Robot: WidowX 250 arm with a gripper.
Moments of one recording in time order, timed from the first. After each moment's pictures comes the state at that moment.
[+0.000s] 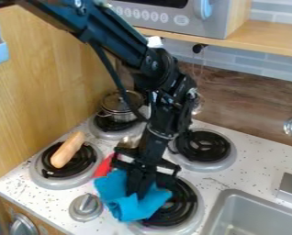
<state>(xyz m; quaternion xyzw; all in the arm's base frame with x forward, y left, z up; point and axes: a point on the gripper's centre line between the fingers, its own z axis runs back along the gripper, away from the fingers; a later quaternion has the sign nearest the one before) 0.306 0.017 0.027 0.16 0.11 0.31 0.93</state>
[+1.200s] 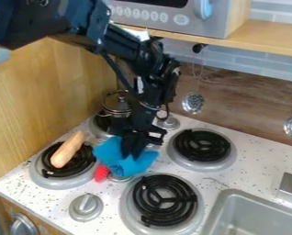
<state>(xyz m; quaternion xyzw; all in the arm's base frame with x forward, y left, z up) 0.377 0.084 0.025 0.18 0.04 0.38 0.91</state>
